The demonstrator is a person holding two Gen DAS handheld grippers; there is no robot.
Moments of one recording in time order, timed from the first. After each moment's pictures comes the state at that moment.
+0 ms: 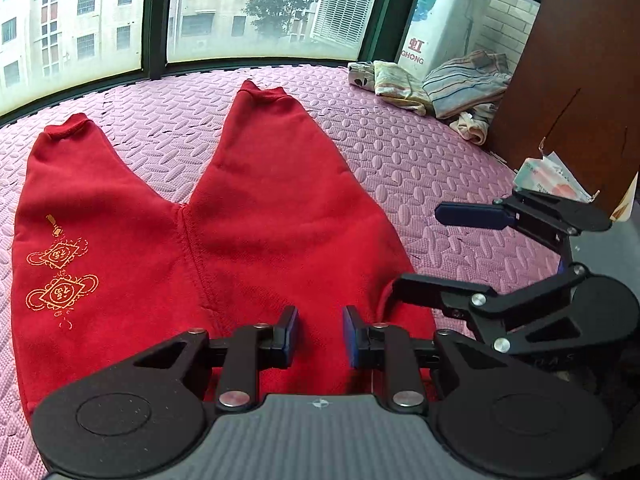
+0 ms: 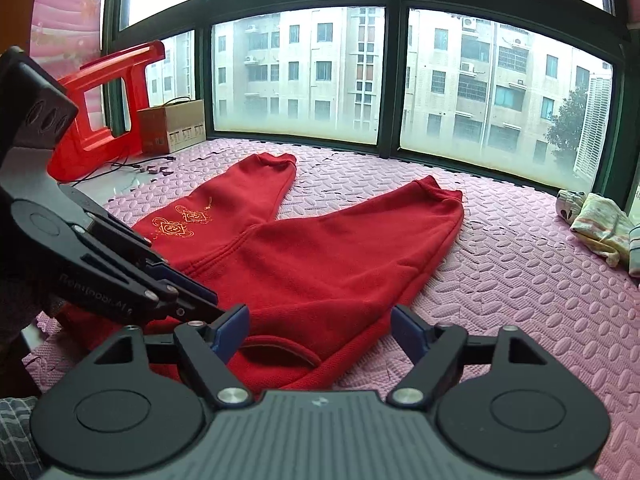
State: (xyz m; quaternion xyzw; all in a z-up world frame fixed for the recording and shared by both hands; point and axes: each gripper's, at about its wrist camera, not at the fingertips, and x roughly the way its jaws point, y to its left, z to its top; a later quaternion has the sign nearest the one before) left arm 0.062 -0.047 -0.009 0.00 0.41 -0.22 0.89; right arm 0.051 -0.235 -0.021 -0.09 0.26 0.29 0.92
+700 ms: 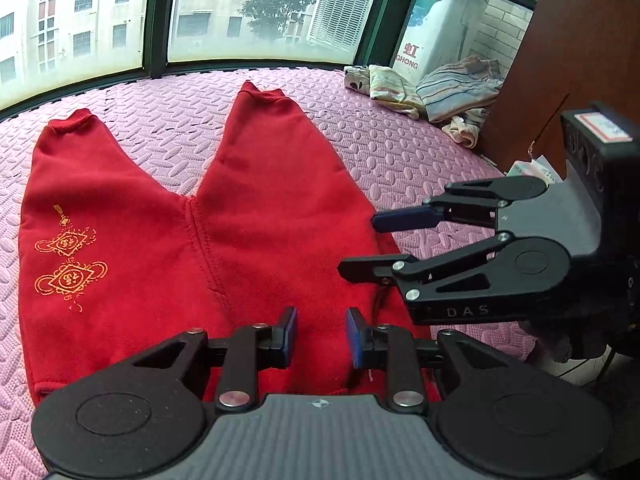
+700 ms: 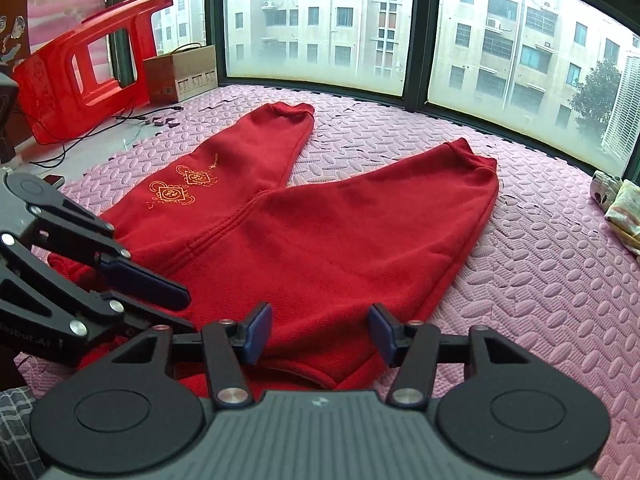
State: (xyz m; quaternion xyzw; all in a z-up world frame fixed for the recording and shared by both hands) left arm 0.056 -0.027 -0.001 -0.02 0.41 -0.23 0.88; right arm 0.088 -0.203 -0.032 -0.13 0.35 0.30 0.88
